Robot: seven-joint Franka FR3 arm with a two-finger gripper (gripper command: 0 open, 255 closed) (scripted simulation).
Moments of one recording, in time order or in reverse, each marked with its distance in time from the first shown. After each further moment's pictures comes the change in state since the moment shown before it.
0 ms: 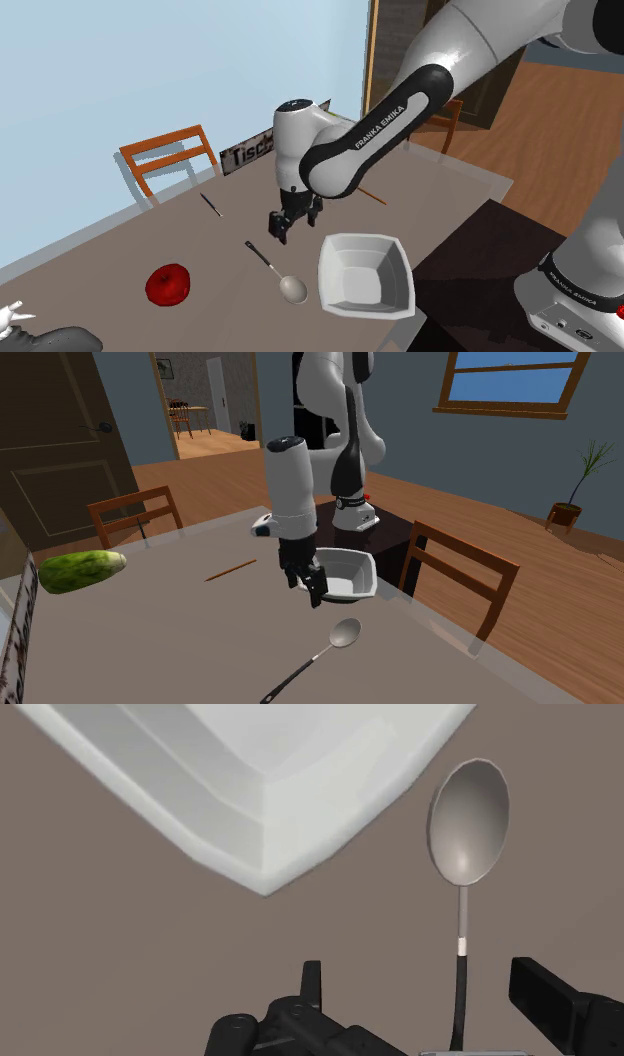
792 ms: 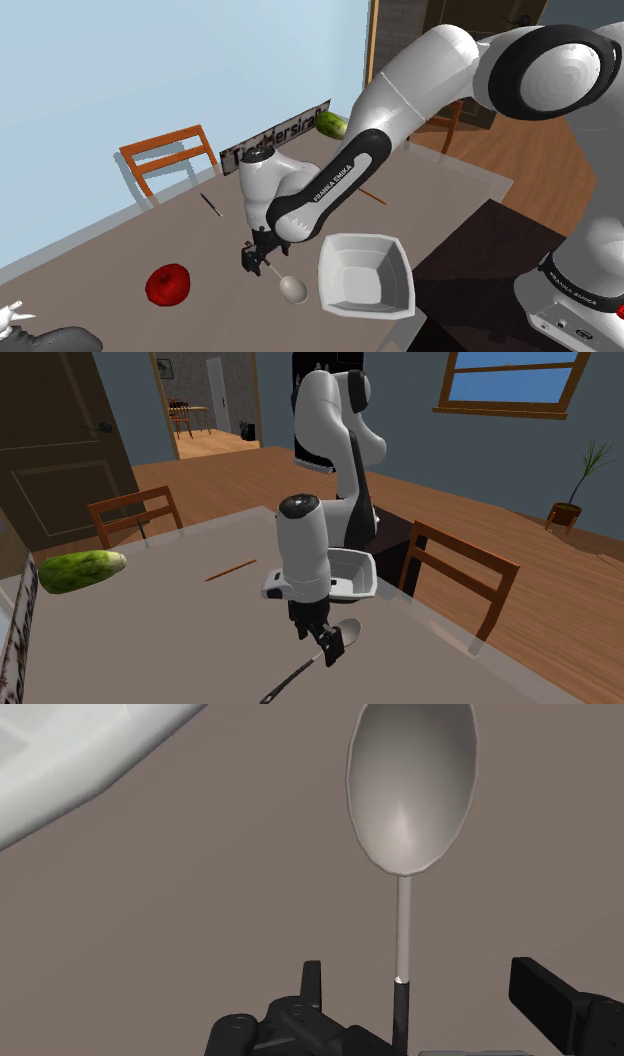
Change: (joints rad) arm 0.150 0.332 -0.054 0.306 -0.107 0.018 0.081
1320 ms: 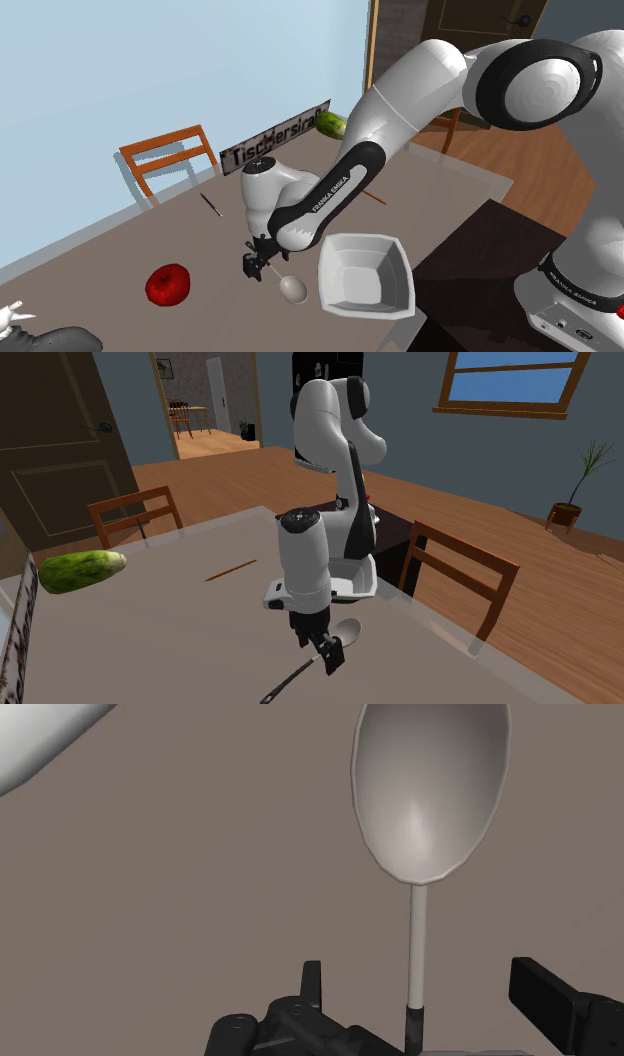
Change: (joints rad) arm 0.014 0.052 -0.013 0.020 -0.012 0.033 0.006
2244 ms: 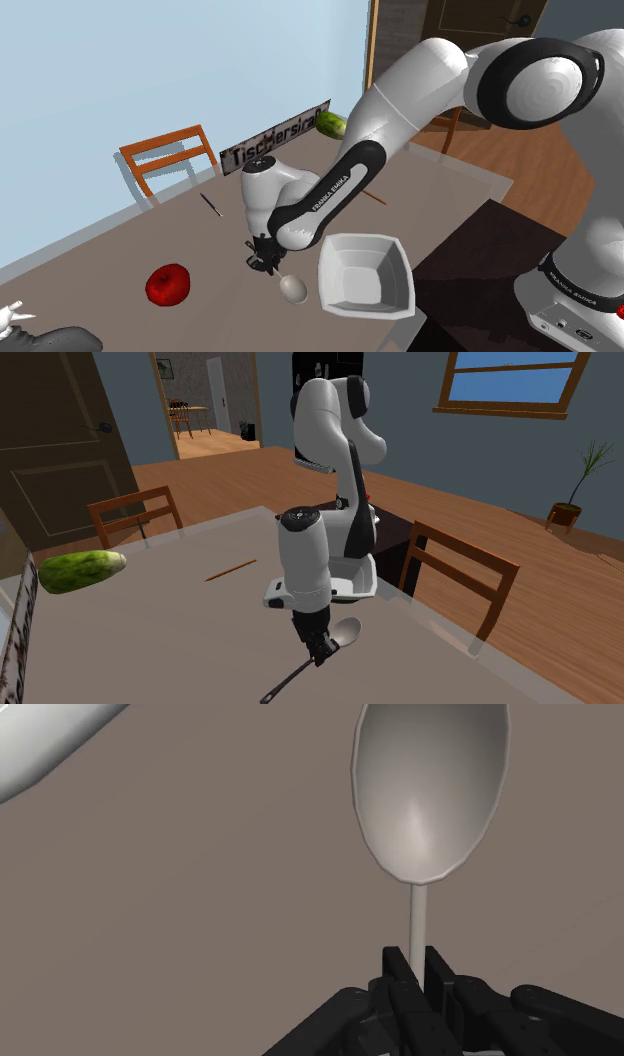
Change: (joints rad) arm -0.001 -0.006 0.001 -0.003 0.001 -0.003 0.000
